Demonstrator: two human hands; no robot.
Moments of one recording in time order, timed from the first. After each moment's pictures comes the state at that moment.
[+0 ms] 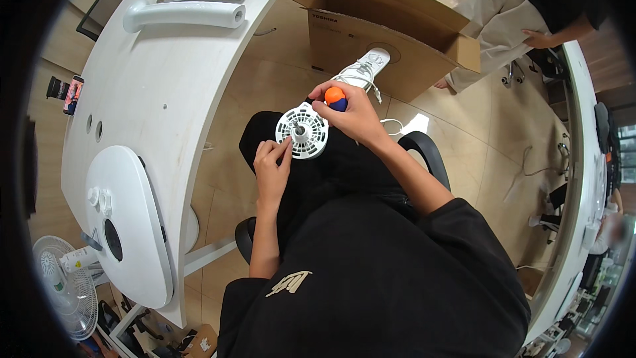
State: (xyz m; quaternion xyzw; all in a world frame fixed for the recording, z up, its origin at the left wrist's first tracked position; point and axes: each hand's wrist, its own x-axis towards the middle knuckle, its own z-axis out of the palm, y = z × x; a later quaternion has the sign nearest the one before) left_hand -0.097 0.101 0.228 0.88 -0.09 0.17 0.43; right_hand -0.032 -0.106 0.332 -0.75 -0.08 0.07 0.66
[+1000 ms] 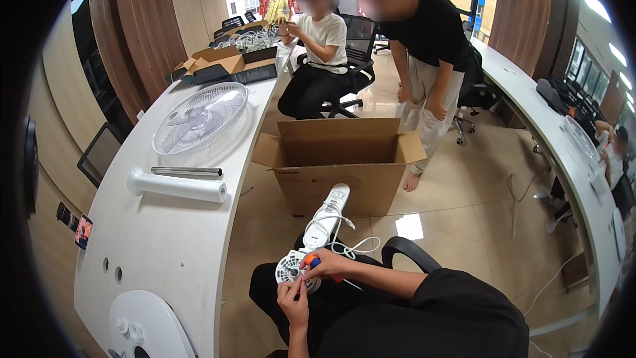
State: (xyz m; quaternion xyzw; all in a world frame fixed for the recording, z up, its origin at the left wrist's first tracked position) left_hand -0.094 0.068 0.210 0.81 -0.14 0.24 0.51; right_hand -0.036 -0.113 0.252 -0.65 -0.02 0.31 0.70
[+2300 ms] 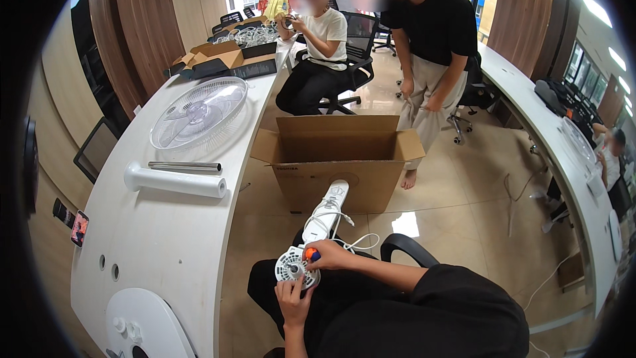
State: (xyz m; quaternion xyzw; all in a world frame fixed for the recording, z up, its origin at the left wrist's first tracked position) left_hand -0.095 0.088 0.192 0.89 -0.24 0.24 0.31; right_hand -0.024 -0.119 0.247 -0.85 -0.16 0.12 0.48
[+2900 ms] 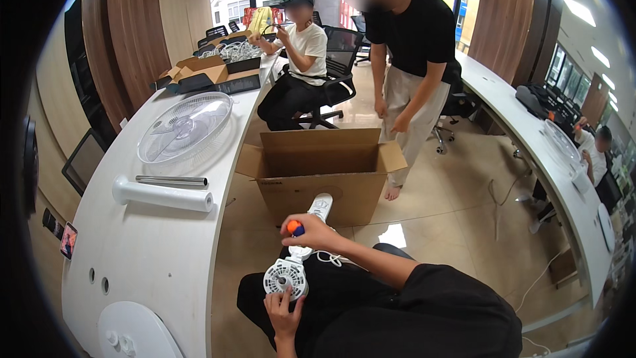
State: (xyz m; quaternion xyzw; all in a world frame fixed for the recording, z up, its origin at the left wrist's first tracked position) left_hand -0.097 0.091 0.194 0.86 -0.25 0.24 0.37; right_hand 0.007 -0.132 0.345 -0.82 -0.09 0.07 0.56
